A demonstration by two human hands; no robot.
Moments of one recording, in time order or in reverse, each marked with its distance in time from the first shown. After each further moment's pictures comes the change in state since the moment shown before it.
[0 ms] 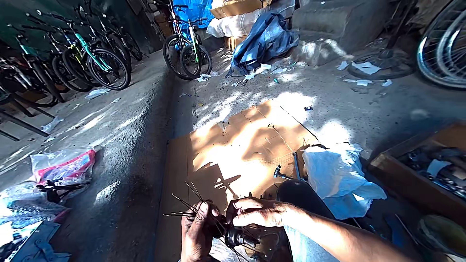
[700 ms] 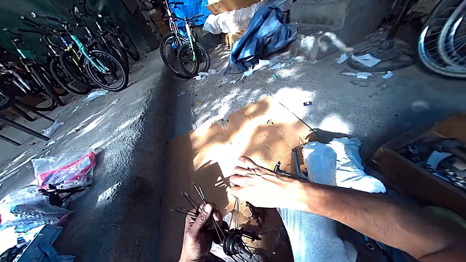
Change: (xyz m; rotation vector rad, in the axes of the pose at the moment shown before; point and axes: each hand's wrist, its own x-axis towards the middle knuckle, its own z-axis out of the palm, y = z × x) left_hand -0.006 -0.009 -0.014 -0.107 -0.046 -0.163; right_hand -0.001 -0.061 -0.029 -1.602 0.164 -0.309
